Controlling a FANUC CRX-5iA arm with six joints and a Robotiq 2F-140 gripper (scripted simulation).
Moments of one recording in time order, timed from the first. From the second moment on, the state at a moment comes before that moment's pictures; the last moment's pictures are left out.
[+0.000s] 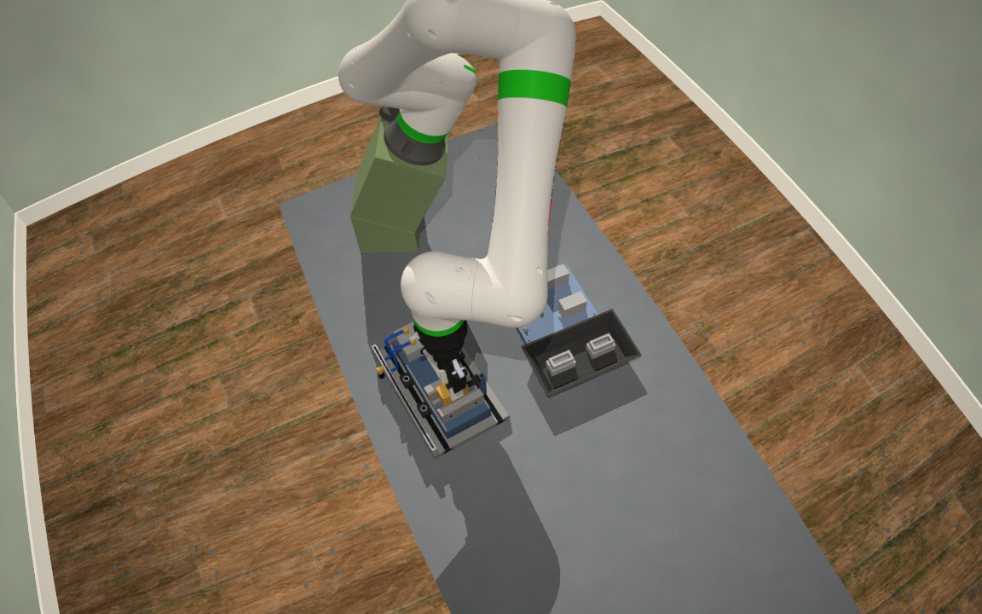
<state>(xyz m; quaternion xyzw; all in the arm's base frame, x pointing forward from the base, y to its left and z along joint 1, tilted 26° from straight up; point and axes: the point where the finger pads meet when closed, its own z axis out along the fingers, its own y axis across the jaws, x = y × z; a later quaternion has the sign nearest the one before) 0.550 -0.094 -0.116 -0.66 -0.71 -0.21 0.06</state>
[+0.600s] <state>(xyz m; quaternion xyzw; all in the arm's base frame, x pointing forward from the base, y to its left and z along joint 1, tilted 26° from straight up) 0.546 -0.101 -0.098 -0.66 -0.71 -0.21 0.06</state>
